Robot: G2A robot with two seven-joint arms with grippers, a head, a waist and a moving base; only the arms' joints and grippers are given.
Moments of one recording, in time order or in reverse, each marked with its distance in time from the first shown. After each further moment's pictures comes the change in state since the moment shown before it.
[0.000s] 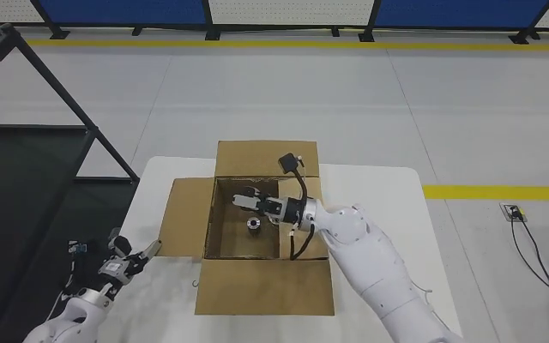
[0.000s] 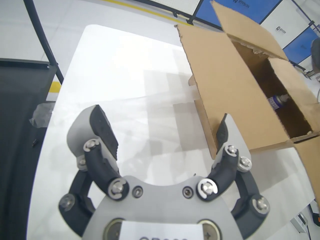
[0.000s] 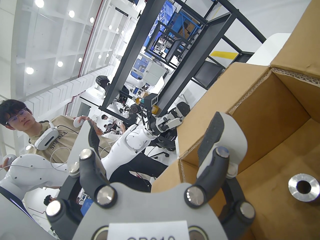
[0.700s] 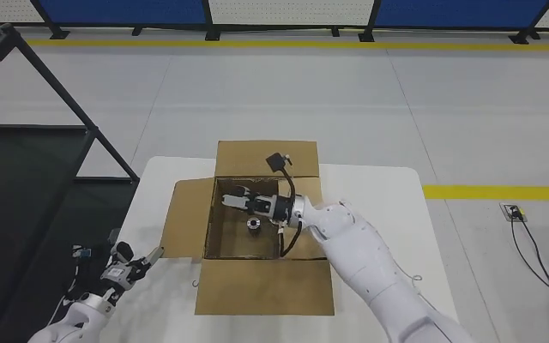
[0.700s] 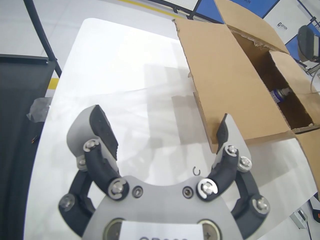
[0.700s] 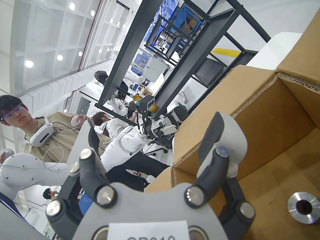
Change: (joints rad) left arm 0.014 0.003 0.020 0.025 0.012 0.009 -0.023; right arm 0.120 -0.067 -0.097 0.231 0.034 -0.126 -0.031
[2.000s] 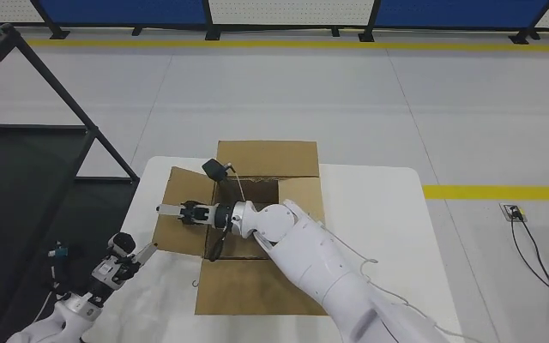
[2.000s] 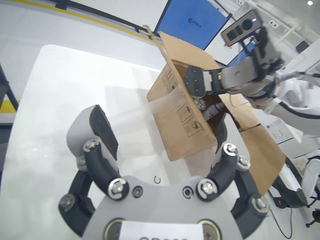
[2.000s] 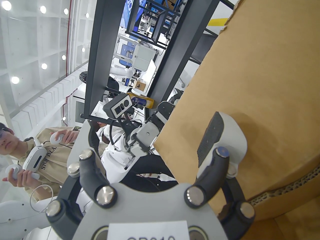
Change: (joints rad) left arm 0.015 0.015 -0.054 -0.072 -0.177 -0.159 -0.050; right arm 0.190 -0.278 -0.290 0.330 0.111 0.136 -0.159
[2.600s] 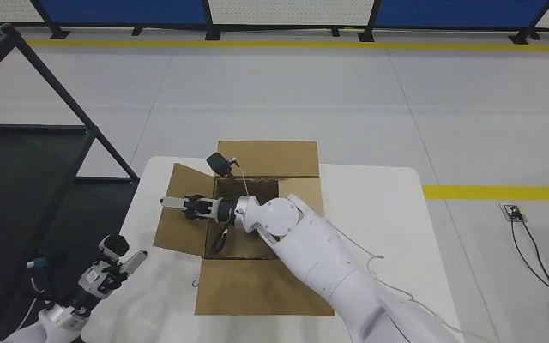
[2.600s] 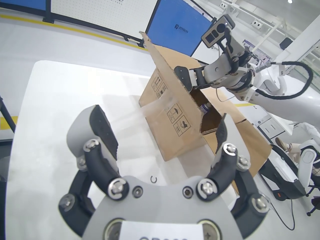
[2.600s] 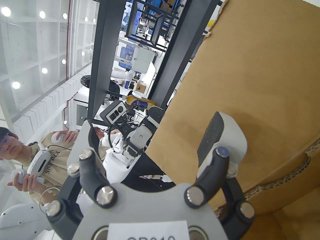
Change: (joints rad) left arm 0.068 0.009 -0.089 -0.026 -0.100 -0.178 0.010; right arm -0.003 0.043 -0.019 -0.080 0.034 0.109 -0.007
